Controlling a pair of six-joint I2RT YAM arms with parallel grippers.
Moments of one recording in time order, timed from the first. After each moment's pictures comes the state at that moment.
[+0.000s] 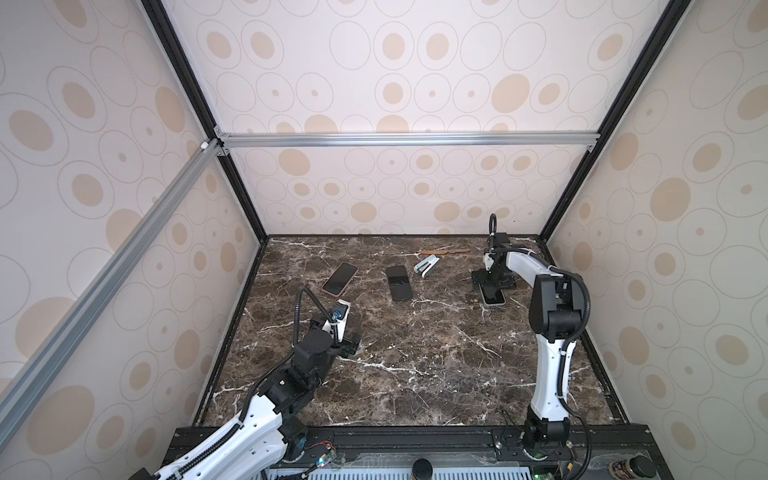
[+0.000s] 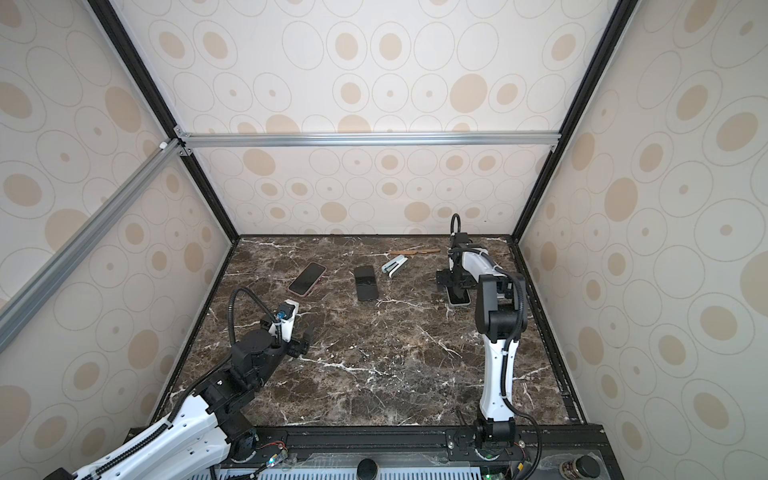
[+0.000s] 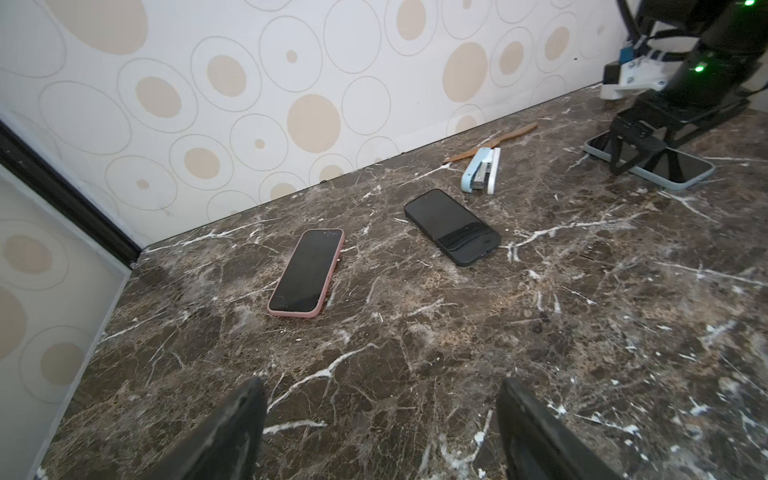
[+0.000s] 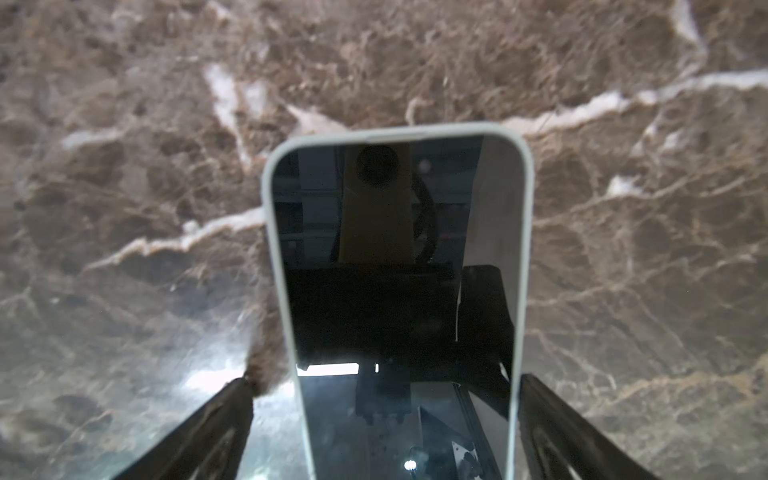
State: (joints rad) left arm -0.65 0.70 0.40 -0.01 -0.41 0.06; right arm 0.05 2.22 1.76 -0.86 0.04 0.04
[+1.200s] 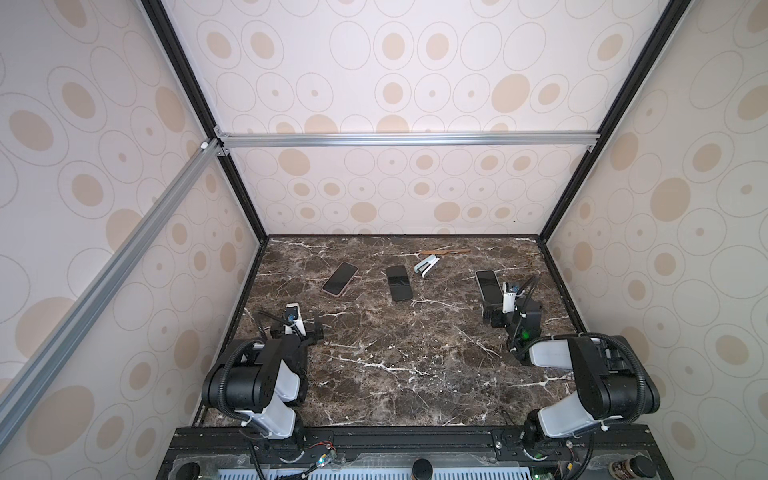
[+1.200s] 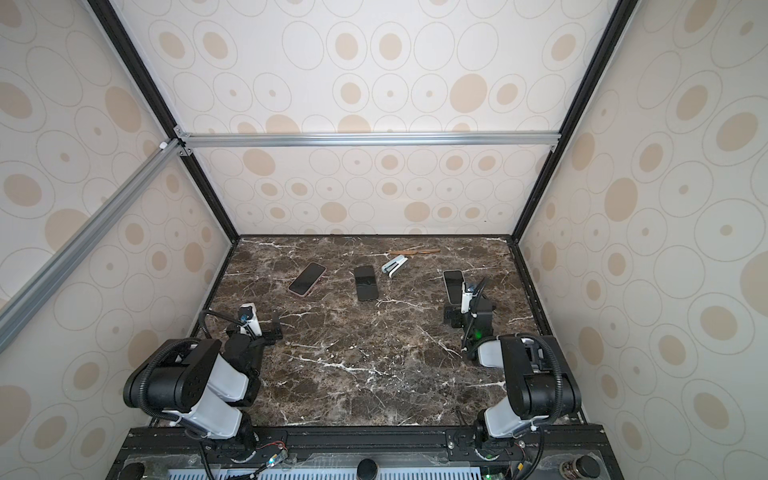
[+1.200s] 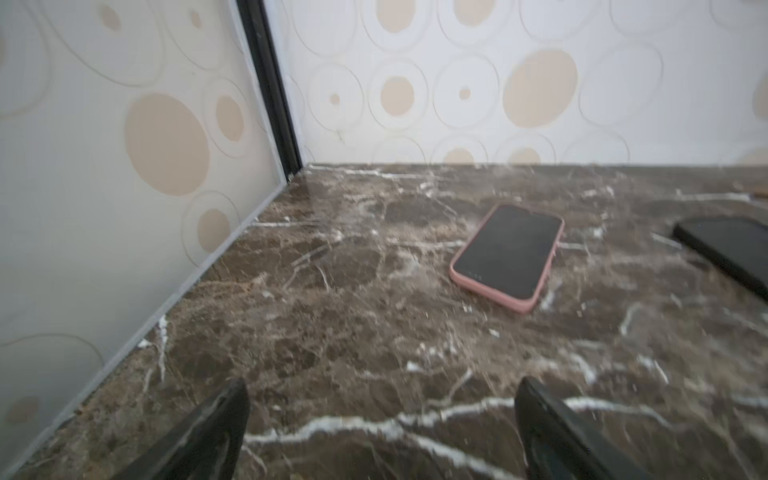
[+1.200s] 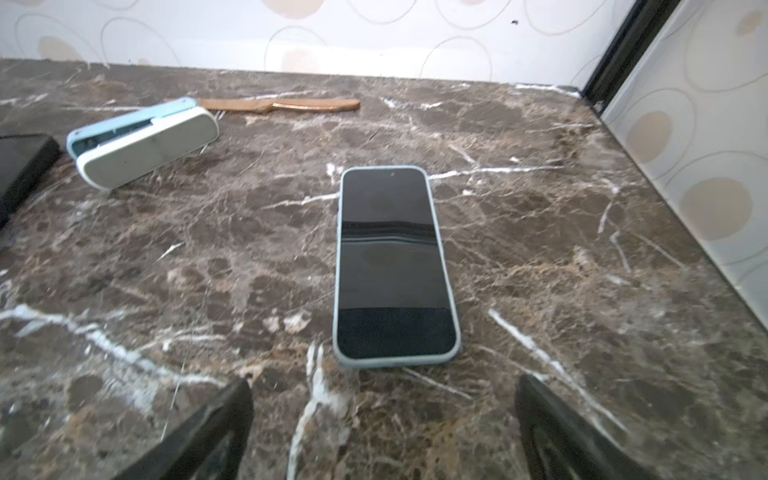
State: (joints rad) left arm -0.01 1.59 0.08 1.39 -0.21 0.01; right arm 0.04 1.54 0.41 0.69 0.05 -0.02
